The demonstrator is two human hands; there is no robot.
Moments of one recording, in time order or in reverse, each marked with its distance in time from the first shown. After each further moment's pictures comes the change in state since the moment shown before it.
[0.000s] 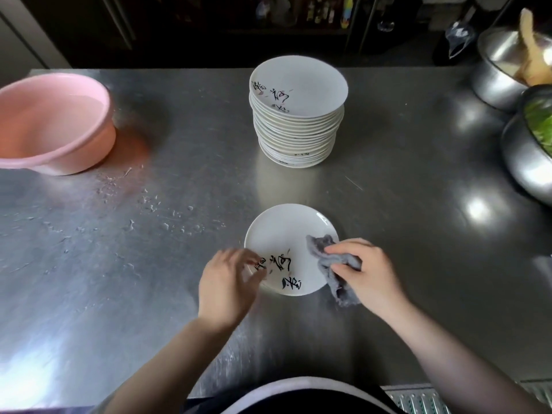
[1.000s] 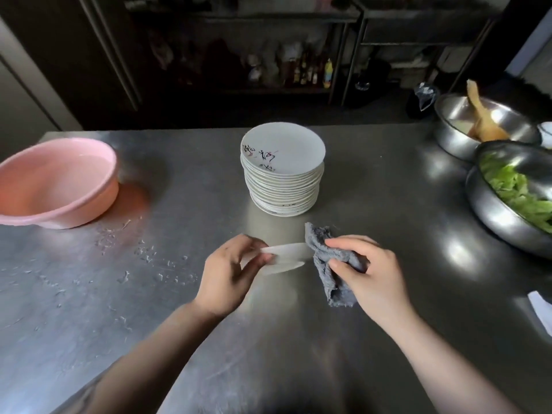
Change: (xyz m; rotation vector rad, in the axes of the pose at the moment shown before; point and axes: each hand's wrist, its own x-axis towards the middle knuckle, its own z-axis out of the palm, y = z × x) left_hand 0.071 0.045 -0.039 -0.294 0.076 0.296; right_hand 0.019 -0.060 -0.045 0.158 0.197 -0.199
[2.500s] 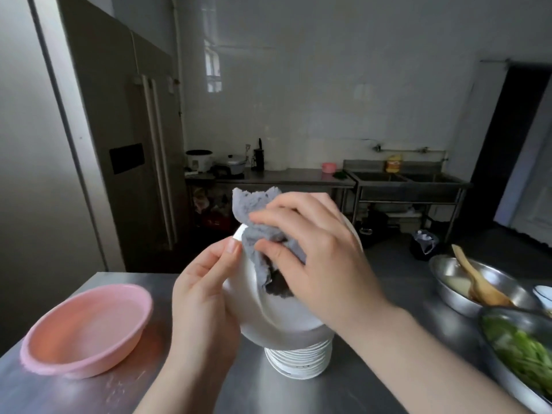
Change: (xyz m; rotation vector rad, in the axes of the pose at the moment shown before) left_hand 0.109 0.184 -0.142 -1.108 0.414 -0.102; right_hand 0.097 -0.274 -0.012 -0.360 0.239 -1.076
